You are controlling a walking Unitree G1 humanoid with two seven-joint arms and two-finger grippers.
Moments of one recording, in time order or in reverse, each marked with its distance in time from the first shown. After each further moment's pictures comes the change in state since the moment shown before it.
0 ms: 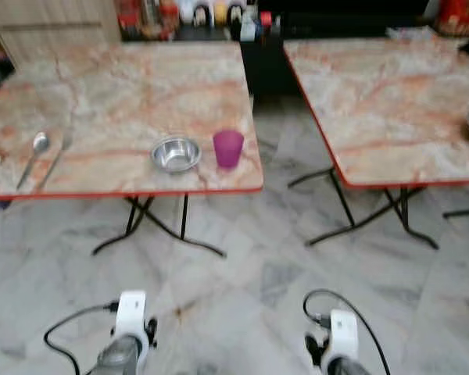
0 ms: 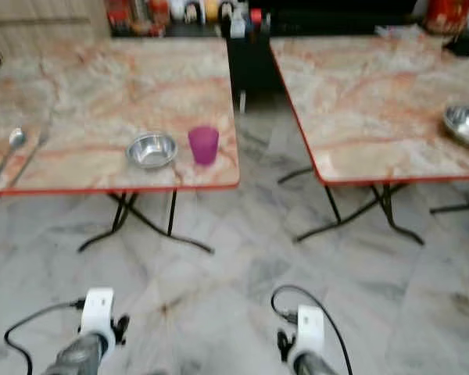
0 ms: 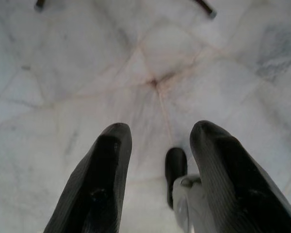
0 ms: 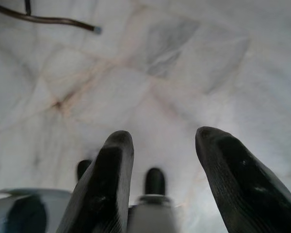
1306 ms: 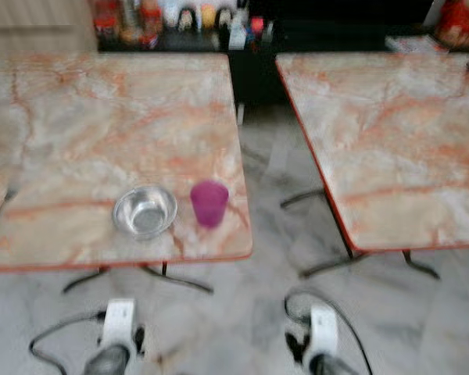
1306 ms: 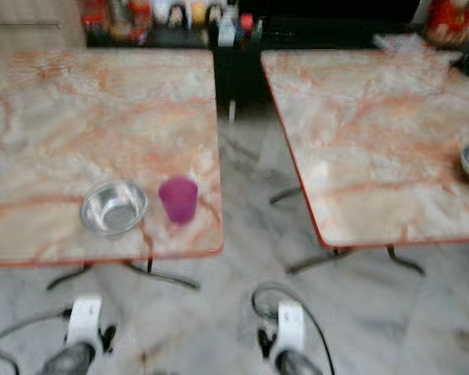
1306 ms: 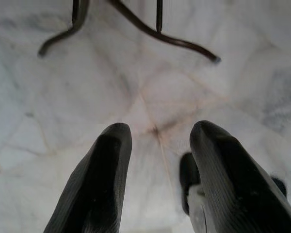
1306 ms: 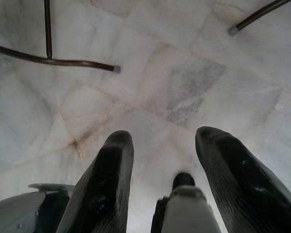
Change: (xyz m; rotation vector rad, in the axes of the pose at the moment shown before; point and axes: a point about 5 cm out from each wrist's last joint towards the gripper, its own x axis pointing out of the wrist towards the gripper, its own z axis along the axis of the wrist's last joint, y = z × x) left arm -0.001 0.011 -0.001 0.010 0.007 0.030; right arm 0.002 0.014 0.001 -0.038 0.004 0.064
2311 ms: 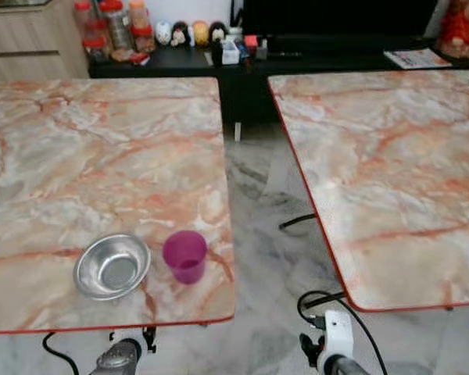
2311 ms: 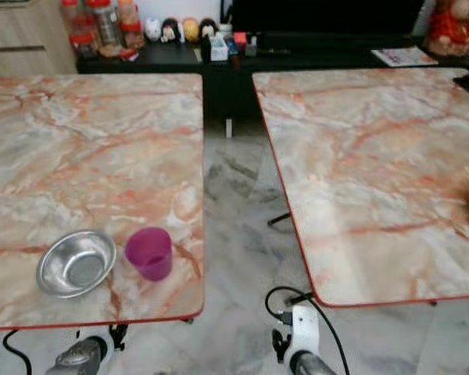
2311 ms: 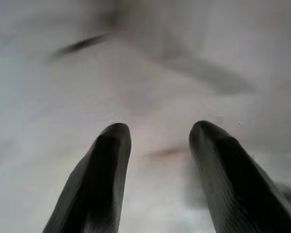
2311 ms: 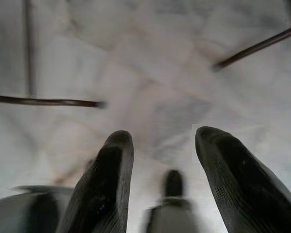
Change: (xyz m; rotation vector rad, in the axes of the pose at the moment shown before) left arm -0.023 0.070 -0.040 -0.127 0.092 0.343; right arm 0.002 0.016 -0.001 0.005 0.006 0.039
